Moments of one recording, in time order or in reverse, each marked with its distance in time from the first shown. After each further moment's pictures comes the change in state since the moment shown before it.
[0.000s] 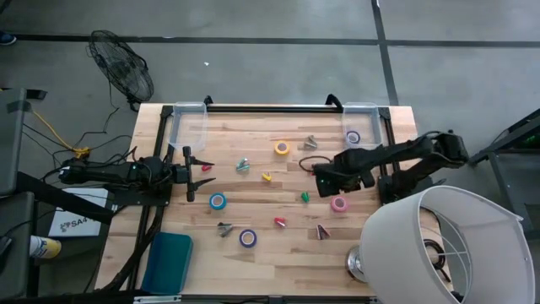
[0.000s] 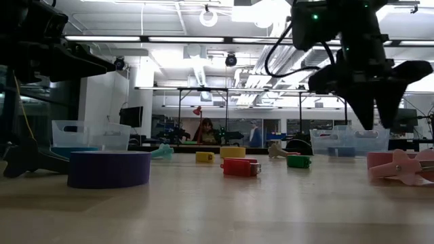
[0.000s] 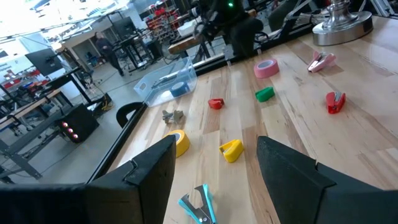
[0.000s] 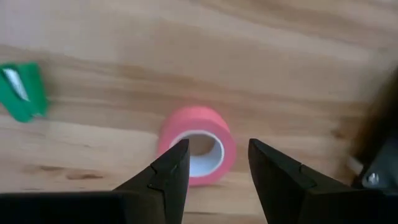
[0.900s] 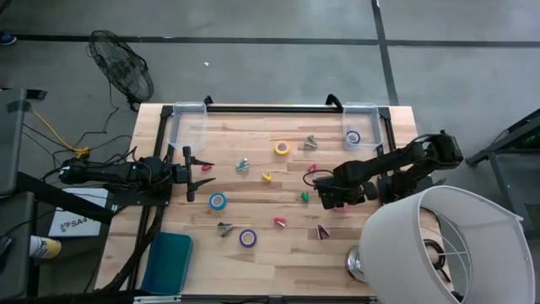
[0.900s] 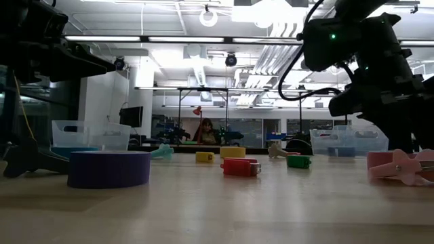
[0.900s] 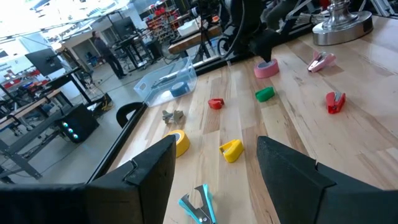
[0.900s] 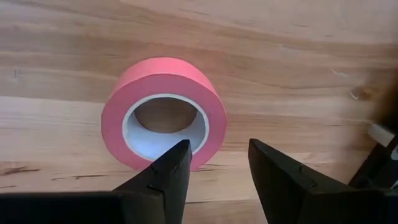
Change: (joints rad) left arm 0.000 0.000 0.000 0.000 0.000 0.000; right arm 0.075 0.060 -0.128 0.127 -0.105 0.093
